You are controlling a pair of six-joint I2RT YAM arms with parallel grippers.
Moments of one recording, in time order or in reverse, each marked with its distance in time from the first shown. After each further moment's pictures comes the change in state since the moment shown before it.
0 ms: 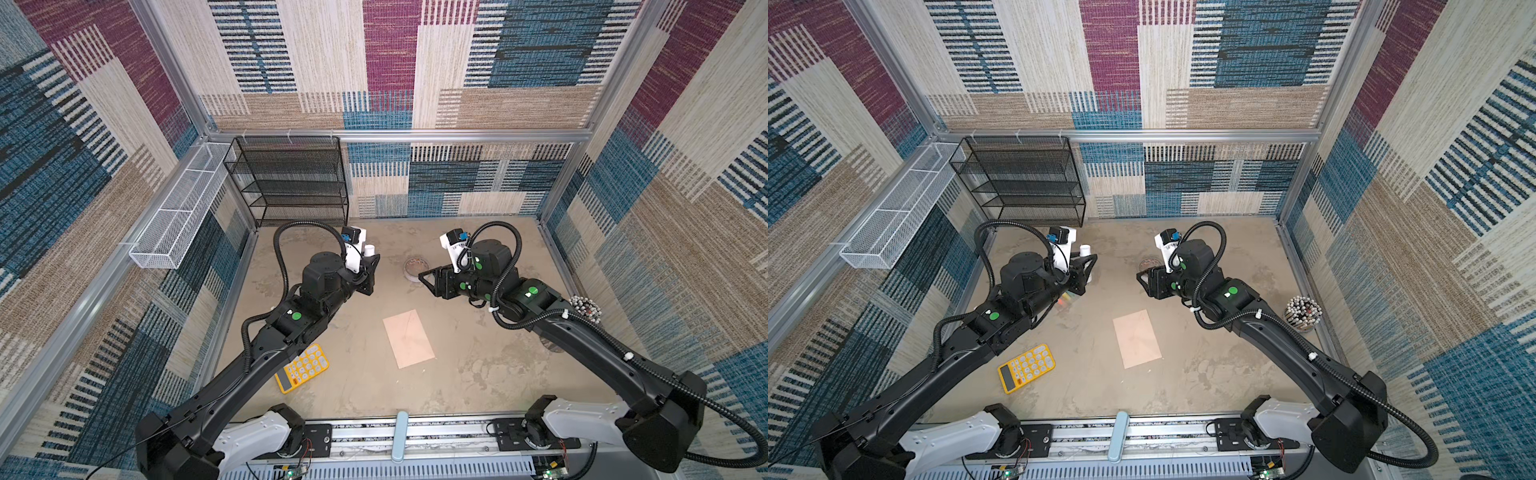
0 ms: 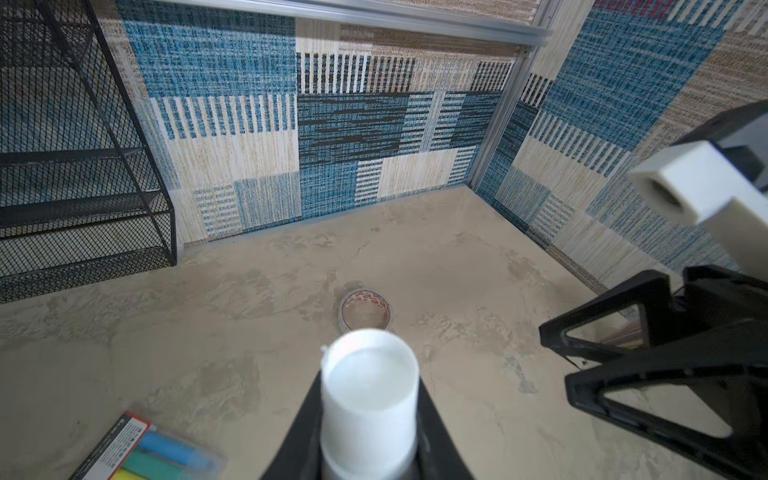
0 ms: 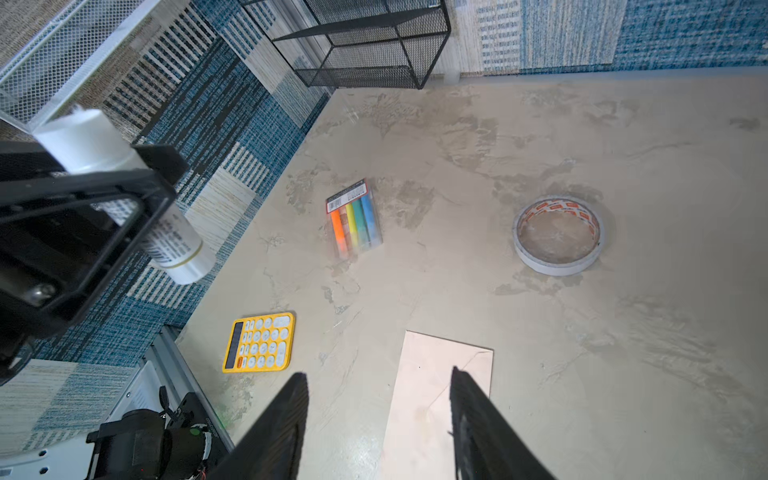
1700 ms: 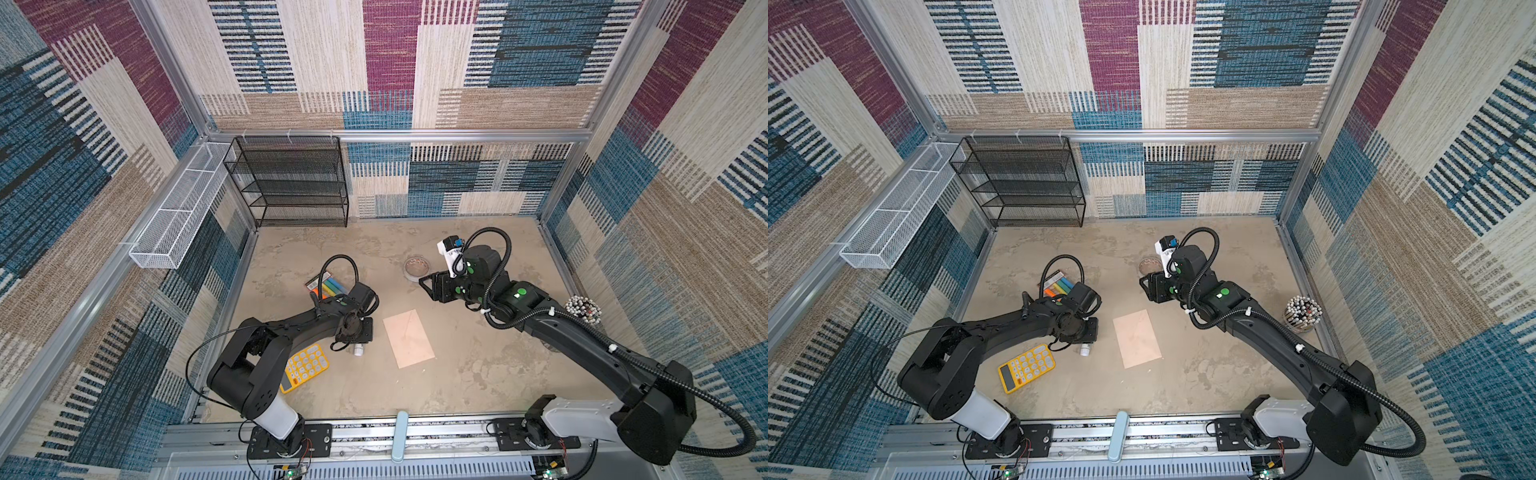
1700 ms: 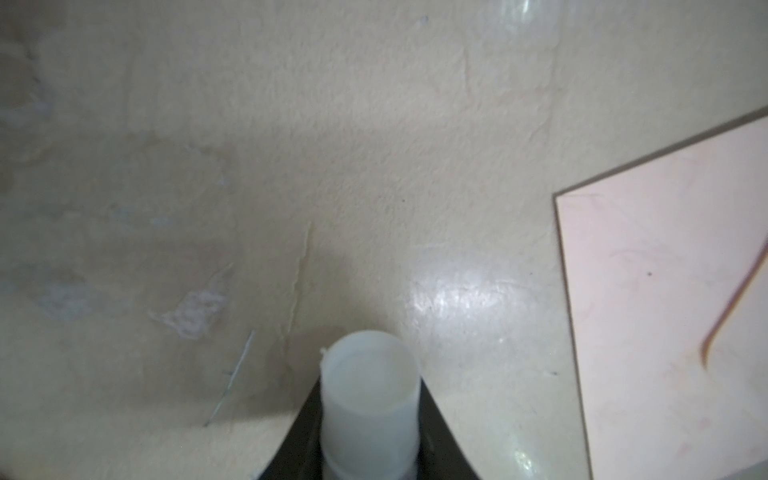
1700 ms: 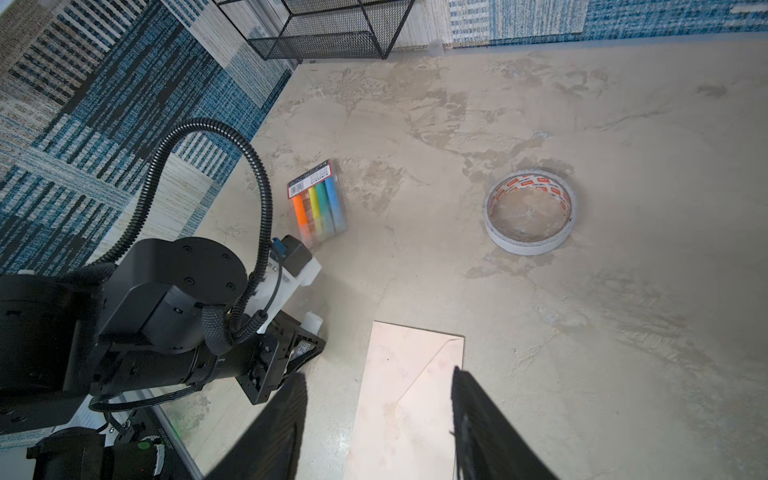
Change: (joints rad) left arm 0.041 0.509 -0.154 -0.389 0.061 -0.364; right arm -0.003 0.041 -0.062 0.028 0.062 -0.018
